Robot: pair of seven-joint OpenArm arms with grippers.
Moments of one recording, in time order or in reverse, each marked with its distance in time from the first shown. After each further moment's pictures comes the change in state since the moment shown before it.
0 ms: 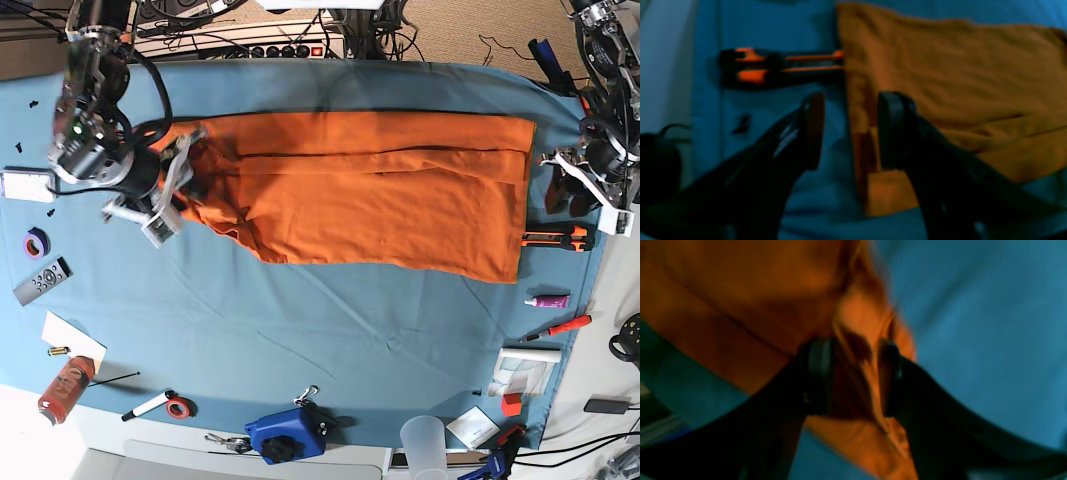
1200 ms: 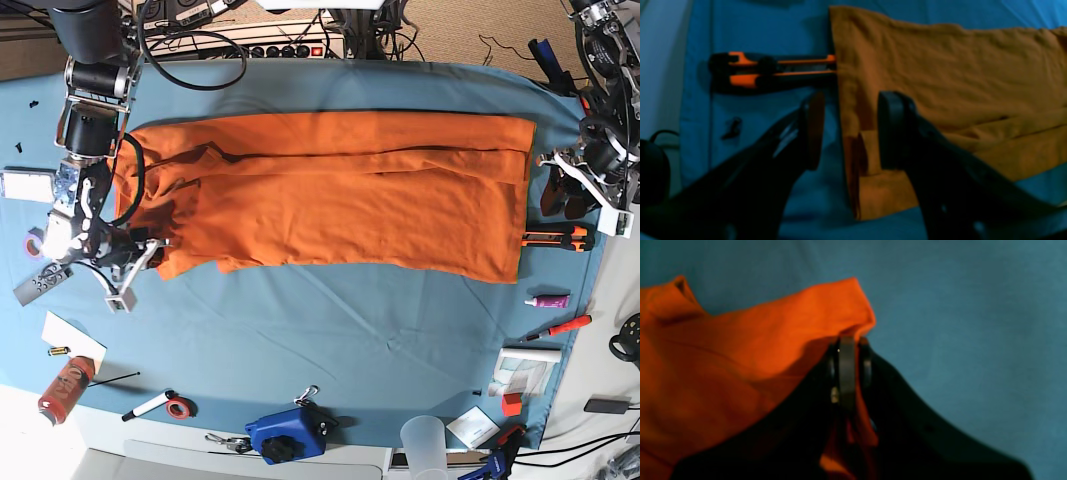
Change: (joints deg) left arm 0.0 0.0 0.0 0.0 -4.4 0.0 0.0; right arm 27.7 0.4 -3.0 -57.5 -13.2 -2.1 14.0
